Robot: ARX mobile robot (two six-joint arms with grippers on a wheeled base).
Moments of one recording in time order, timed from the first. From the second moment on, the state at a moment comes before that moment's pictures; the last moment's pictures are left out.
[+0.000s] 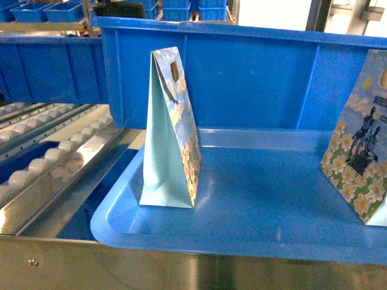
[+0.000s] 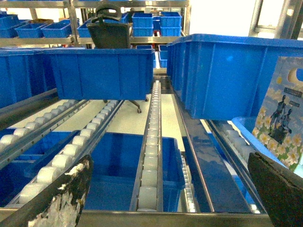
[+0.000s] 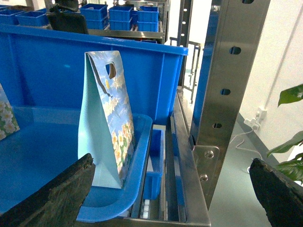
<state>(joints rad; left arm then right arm) 0.00 0.01 0.02 0.00 0.00 0.00 0.00 0.00 0.01 -0.01 0.00 -0.01</state>
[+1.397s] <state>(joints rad) -0.29 0.70 0.30 0.43 -0.15 -0.05 0.19 0.58 0.28 0.33 0.07 -0.01</state>
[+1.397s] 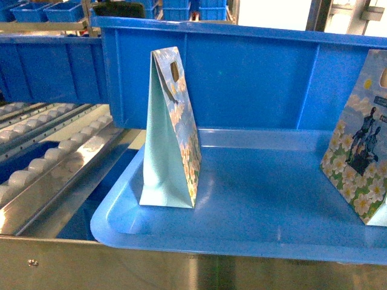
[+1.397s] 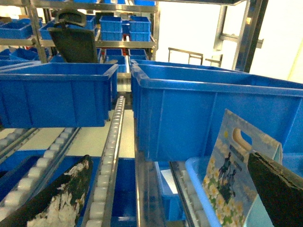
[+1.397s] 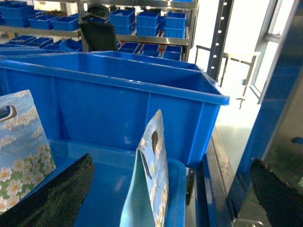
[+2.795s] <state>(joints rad) -0.34 1.10 0.66 0.36 -0.13 -0.10 0.17 1.33 0.67 0.24 0.07 0.09</state>
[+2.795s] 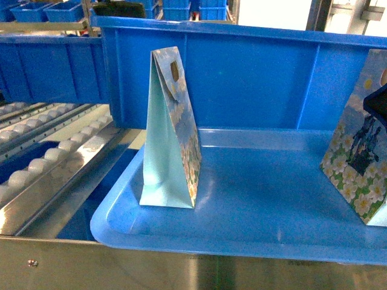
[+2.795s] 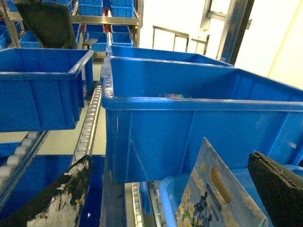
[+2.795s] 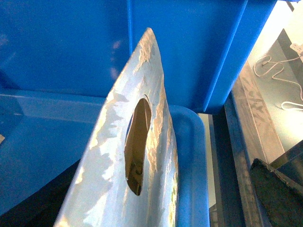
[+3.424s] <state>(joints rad) -0.34 1.10 0.66 0.36 -0.13 -0.10 0.22 1.27 0.65 0.25 0.07 0.11</state>
